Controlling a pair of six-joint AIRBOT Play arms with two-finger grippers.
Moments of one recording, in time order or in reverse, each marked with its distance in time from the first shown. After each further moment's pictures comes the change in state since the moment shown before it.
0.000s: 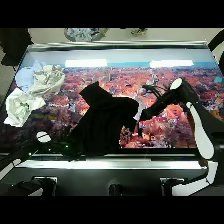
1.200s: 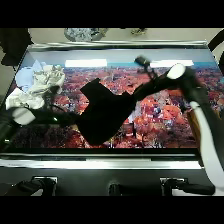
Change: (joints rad) left arm -0.036 0.125 0.566 0.490 -0.024 -0.016; right arm 0.150 0.255 0.134 -0.008 -0.327 0.025
